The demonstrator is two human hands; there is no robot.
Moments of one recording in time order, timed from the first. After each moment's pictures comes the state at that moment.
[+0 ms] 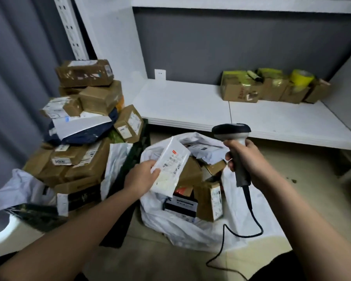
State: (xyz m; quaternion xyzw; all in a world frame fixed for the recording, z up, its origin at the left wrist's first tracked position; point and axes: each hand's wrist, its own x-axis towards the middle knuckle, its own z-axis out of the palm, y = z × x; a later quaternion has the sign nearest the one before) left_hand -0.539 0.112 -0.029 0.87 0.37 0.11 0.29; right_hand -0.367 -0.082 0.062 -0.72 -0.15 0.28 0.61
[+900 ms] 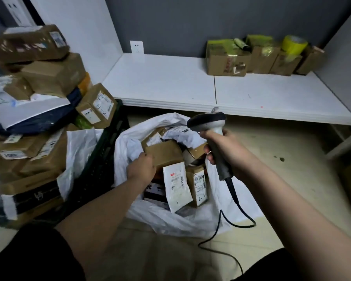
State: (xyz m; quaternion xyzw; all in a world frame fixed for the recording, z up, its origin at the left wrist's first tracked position) left_hand -0.450 0.098 -0.115 0.92 0.37 0.00 0.12; right_hand -0.335 -0.087 0.028 -0.70 -0.15 0.34 0.61
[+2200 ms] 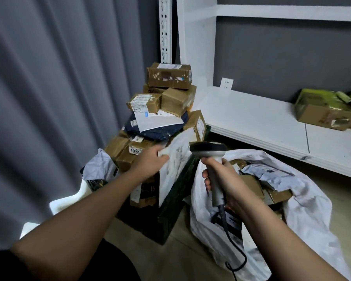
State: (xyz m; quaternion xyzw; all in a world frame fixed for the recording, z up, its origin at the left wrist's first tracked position) left_hand -0.662 0.216 0.018 0.79 0.49 0.18 0.32; right_hand -0.515 0.074 0.035 -0.63 -0.23 0.46 0.58
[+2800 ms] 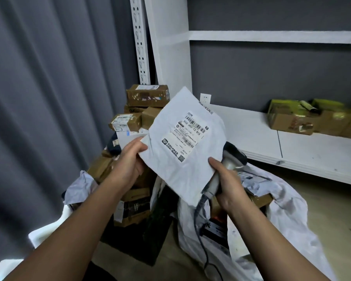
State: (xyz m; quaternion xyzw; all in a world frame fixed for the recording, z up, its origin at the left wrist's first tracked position) left_hand -0.649 0.186 0.082 0.52 0.29 0.40 0.70; right_hand -0.474 0.056 0.040 -0.51 -0.08 0.40 0.76
